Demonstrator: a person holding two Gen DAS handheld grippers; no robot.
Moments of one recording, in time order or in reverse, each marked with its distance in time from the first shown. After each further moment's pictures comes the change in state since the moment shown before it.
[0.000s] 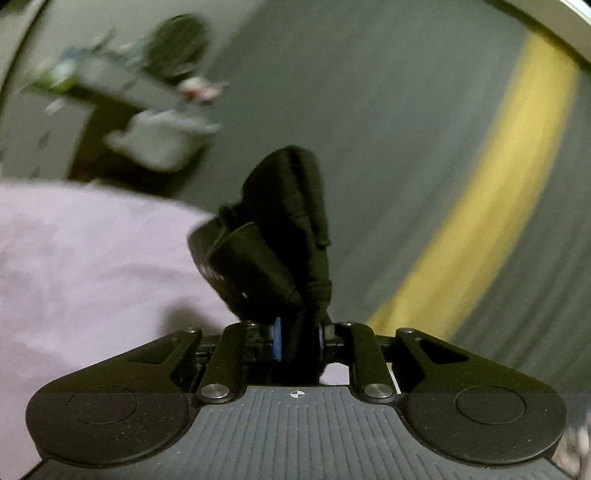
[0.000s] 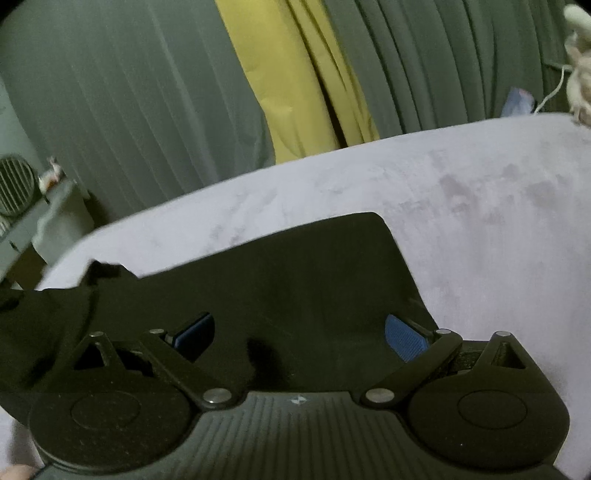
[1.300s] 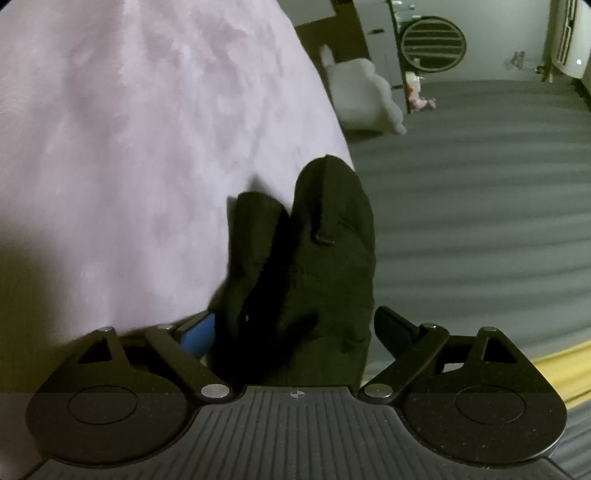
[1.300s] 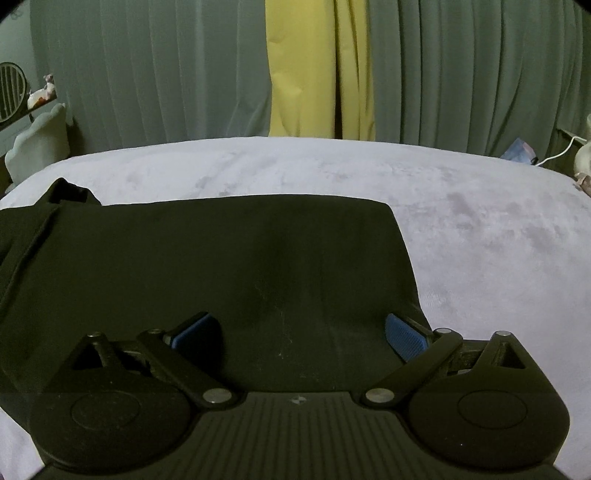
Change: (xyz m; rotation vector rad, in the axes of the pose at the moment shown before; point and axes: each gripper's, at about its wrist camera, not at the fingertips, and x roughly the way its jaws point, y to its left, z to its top) left arm 0.019 0.181 -0.073 -0.929 0.016 0.177; right arm 0.028 0.031 -0.022 -0.281 0.046 -0.195
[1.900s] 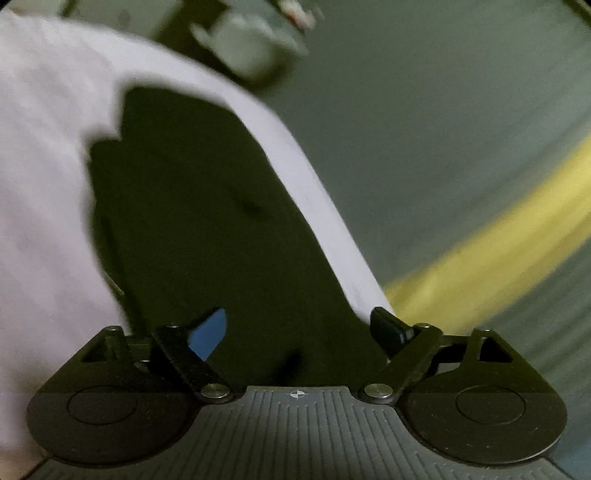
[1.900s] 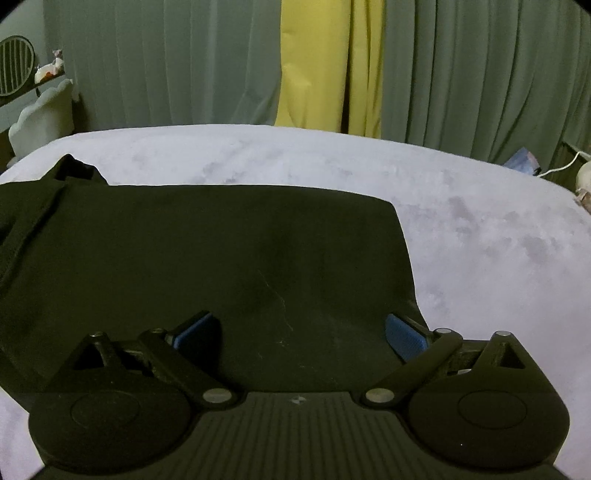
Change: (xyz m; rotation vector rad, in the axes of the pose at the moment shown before) left arm -0.014 -0.081 -0.098 0.551 0.064 0.063; right arm -0.009 0.006 0.002 -0.055 0.041 -0.012
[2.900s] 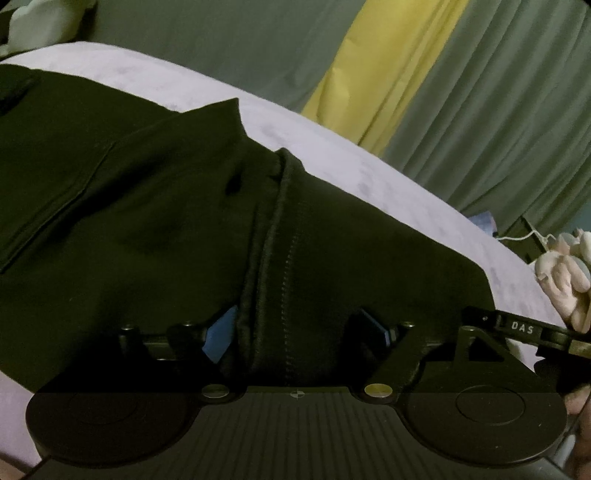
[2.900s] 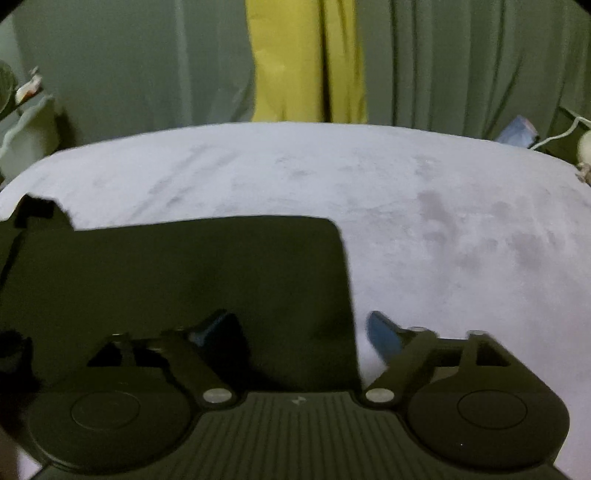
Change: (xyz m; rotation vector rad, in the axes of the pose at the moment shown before) left arm 0.069 -0.109 -0.142 0.639 0.465 -0.140; right arm 0.023 -0.055 0.026 0.095 0.050 -0.007
